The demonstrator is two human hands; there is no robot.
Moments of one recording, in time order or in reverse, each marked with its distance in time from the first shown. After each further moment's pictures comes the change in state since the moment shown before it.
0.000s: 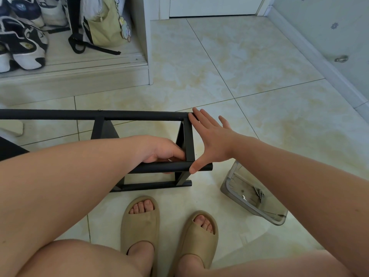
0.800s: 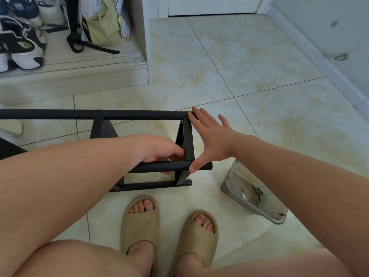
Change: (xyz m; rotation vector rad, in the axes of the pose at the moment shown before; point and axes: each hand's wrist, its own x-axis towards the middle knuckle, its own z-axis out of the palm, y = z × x) left_hand 0.000 -0.001 -0.001 -0.041 0.014 -0.046; right_hand 0.000 -0.001 -0.002 -0.003 -0.014 0.003
